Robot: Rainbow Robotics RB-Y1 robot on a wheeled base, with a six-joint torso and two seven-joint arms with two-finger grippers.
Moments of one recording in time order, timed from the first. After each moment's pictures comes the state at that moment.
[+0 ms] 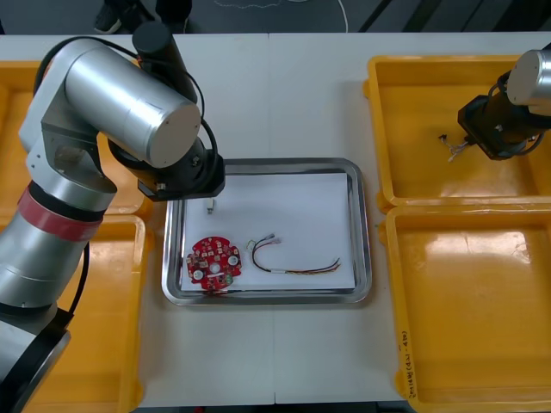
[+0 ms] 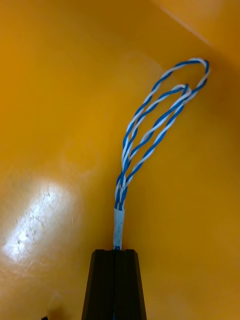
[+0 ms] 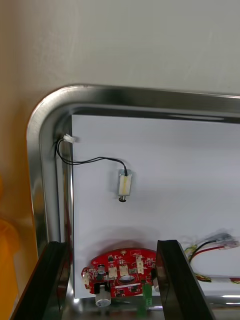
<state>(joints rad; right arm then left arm) -0.93 -0.55 -0.05 -0.81 -0.44 1.17 0.75 -0.70 0.38 -0.31 -1.84 0.44 1.91 -0.86</state>
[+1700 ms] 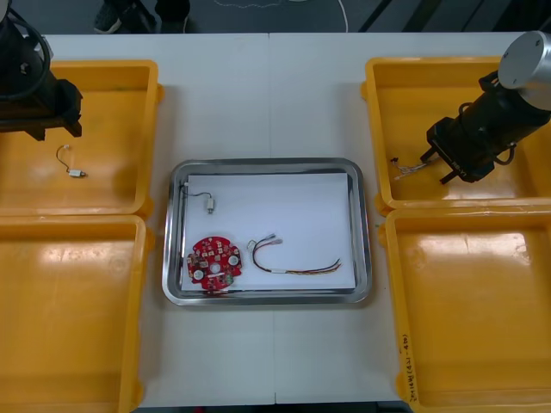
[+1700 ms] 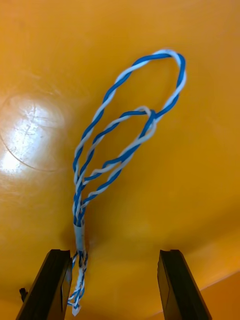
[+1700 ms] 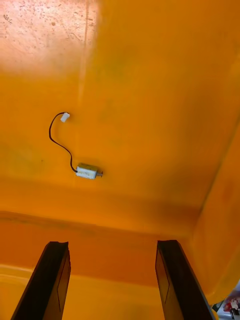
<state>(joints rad) -0.97 -0.59 0.11 -0.80 -0.80 1.47 0.68 -0.92 0.80 -0.15 -1.32 0.73 1.81 -1.18</state>
